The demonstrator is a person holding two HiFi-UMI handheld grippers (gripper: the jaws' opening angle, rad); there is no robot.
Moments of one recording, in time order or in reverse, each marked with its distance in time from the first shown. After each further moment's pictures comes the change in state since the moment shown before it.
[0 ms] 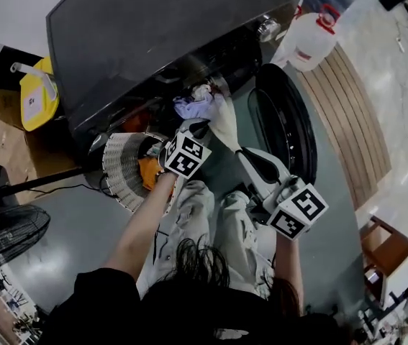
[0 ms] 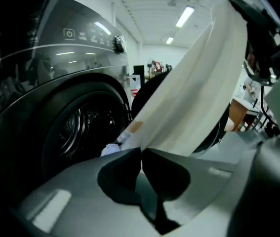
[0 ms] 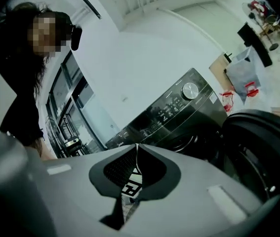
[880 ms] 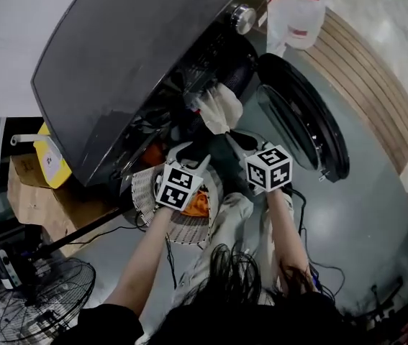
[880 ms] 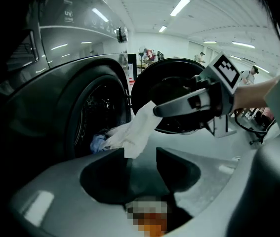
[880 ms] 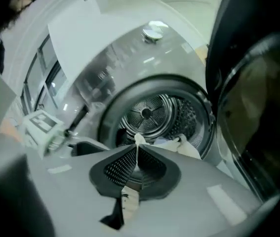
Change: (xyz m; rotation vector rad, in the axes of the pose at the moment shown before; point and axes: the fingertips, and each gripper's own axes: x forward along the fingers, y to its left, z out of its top) left arm -0.038 0.035 -0.054 0.087 0.132 -0.076; right arm 0.120 -0.134 -0.128 0.044 0.096 -0.248
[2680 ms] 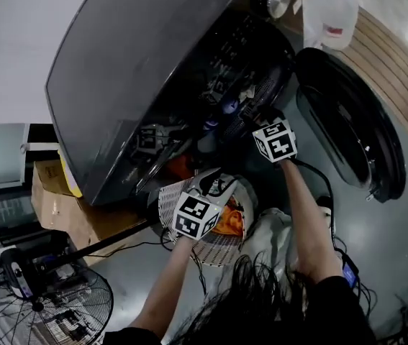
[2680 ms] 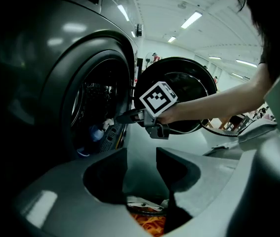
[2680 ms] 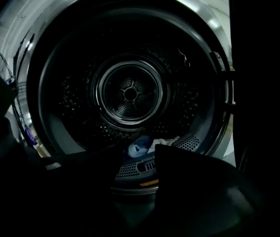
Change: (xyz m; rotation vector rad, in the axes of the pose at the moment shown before) left arm 0.015 -0.005 -0.062 -0.153 -0.078 -0.081; right arm 0.146 -0.109 -0.038 -0.248 0.095 -0.184
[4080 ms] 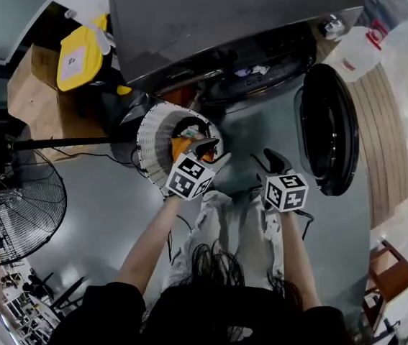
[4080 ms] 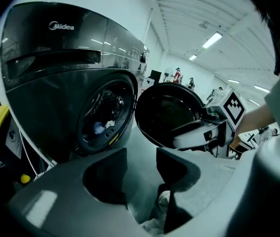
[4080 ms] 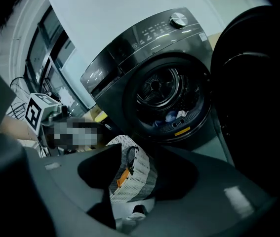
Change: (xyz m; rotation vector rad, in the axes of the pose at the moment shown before) left arm -0.081 -0.088 0.008 -0.271 -0.113 0.096; right arm -0.257 0.122 -0.048 0.094 0.224 0.226
